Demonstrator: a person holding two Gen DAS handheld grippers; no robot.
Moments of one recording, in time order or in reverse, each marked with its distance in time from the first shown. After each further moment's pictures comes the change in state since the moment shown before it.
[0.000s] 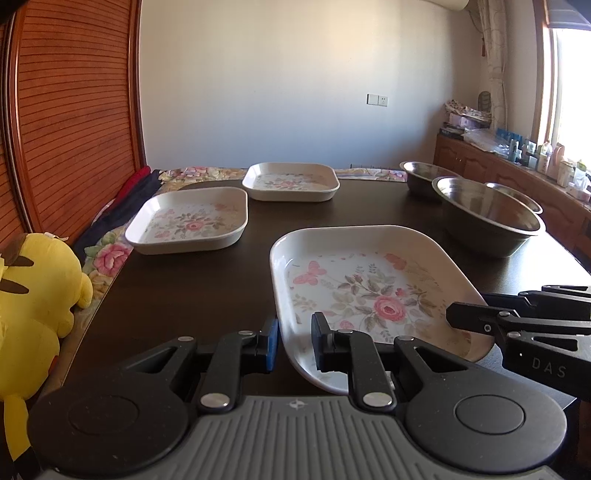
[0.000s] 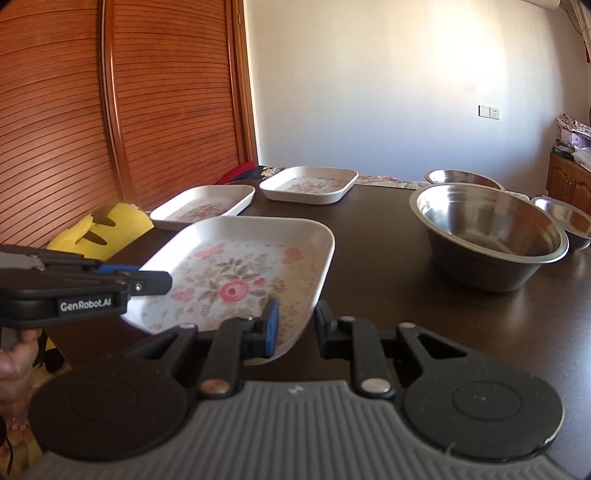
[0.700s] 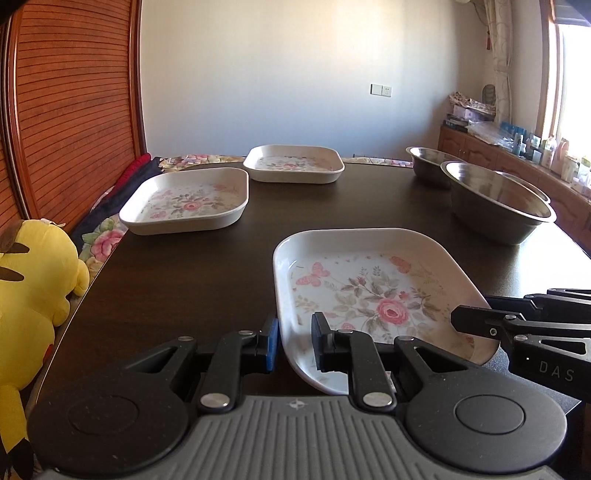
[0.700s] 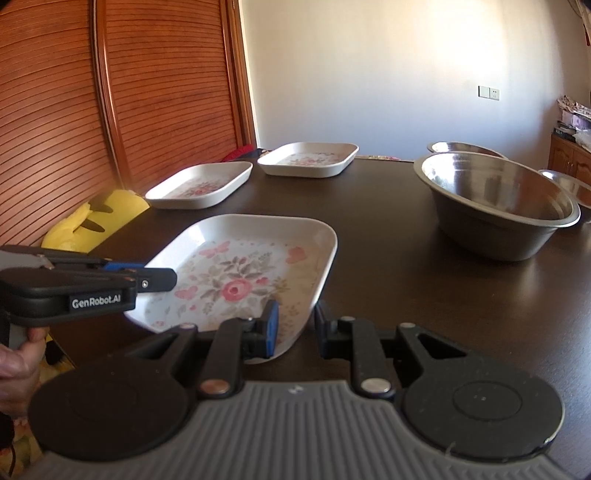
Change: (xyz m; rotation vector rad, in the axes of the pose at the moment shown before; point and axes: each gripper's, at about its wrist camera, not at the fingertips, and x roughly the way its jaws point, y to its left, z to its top) left arm 0.013 0.005 -0.009 -0.012 0.027 0.000; right arm 0.009 0.002 -0.015 0.022 0.049 0.001
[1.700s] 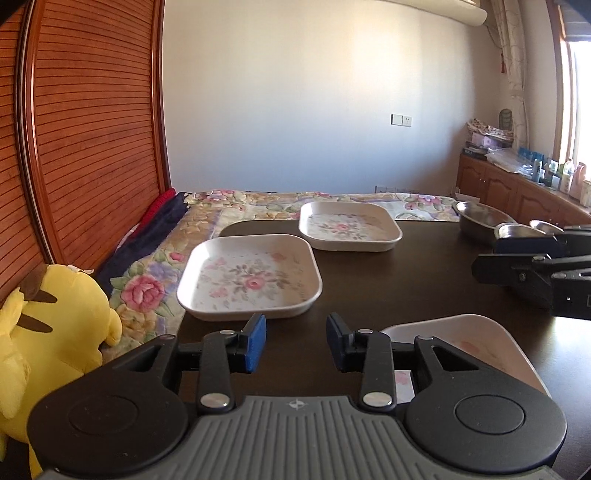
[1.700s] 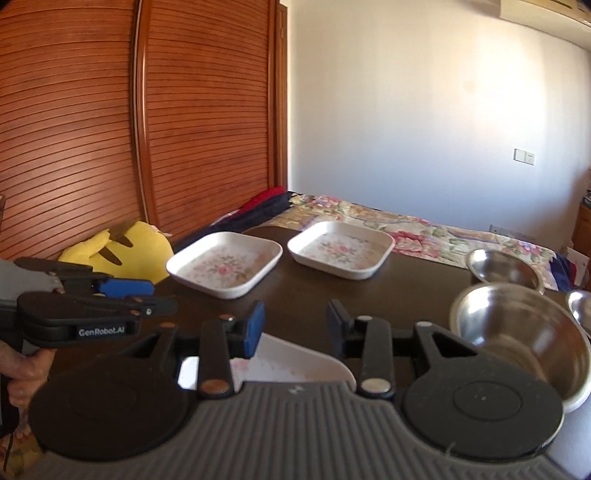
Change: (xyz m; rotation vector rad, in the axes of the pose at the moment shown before) left arm 0.005 0.056 0.057 0.009 -0.092 0.060; right arm 0.012 0.019 0.084 -0.156 -0.106 0.069
